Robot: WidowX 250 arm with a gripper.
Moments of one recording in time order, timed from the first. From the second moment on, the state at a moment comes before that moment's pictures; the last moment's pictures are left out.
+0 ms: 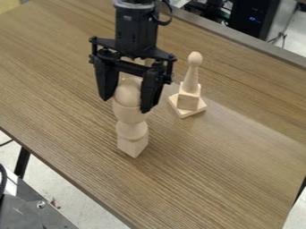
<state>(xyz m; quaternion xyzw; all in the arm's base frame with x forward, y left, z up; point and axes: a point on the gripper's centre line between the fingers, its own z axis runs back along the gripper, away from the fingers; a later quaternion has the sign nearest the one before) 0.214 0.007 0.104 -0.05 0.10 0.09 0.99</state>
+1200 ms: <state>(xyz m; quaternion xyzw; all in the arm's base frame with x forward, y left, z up) 0.209 0.009 0.096 -0.04 0.12 0.10 0.99</state>
